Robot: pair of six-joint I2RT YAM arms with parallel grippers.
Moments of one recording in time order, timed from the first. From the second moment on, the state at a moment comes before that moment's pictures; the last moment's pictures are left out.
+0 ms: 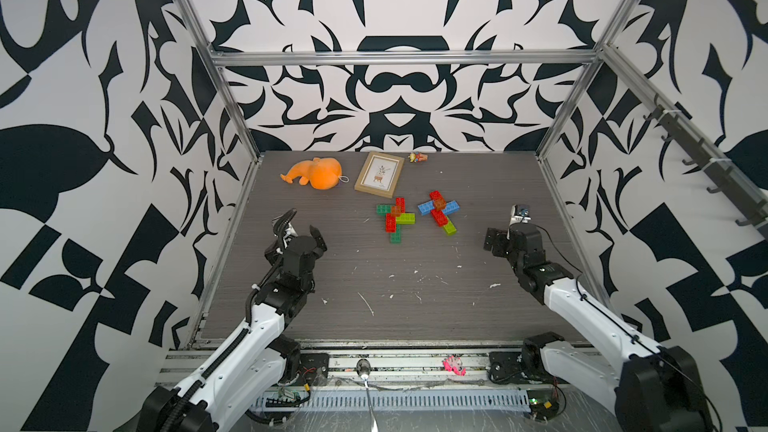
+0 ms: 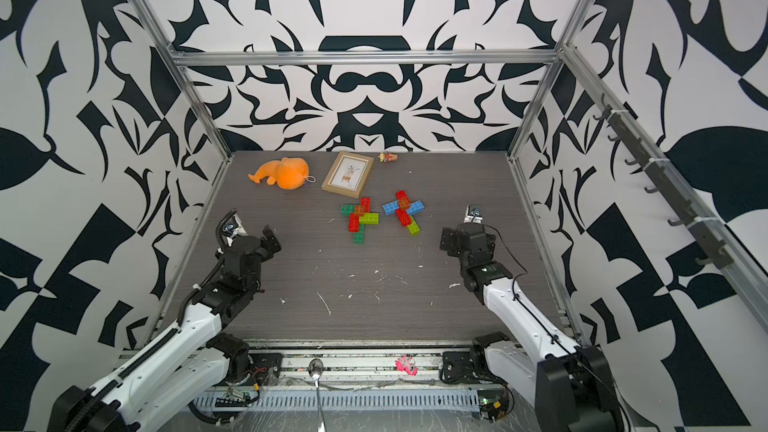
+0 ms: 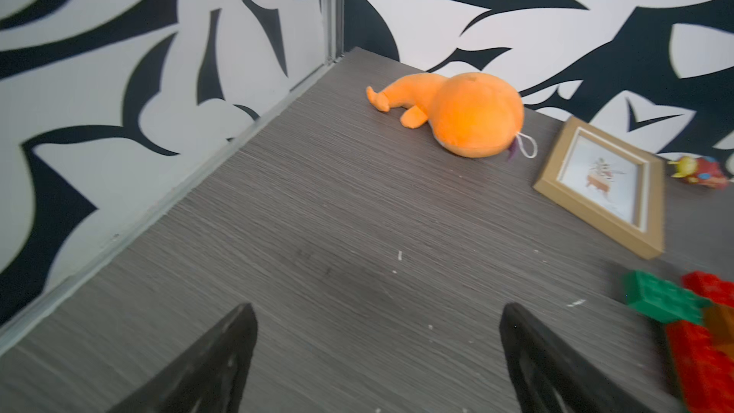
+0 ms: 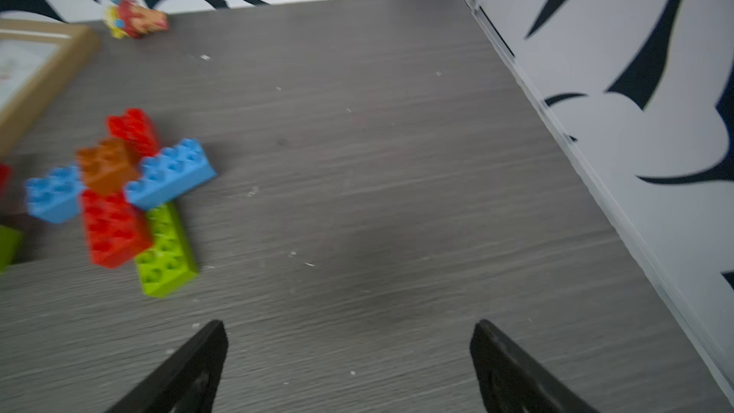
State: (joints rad) left arm -0.39 0.84 0.33 0.08 -0.71 -0.37; right arm 0.18 1.06 0.44 -0.01 0.33 0.25
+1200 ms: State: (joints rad) left arm -0.07 1.56 0.35 0.86 -0.16 -0.04; right arm 0.14 1.58 0.32 0.82 0.42 0.04
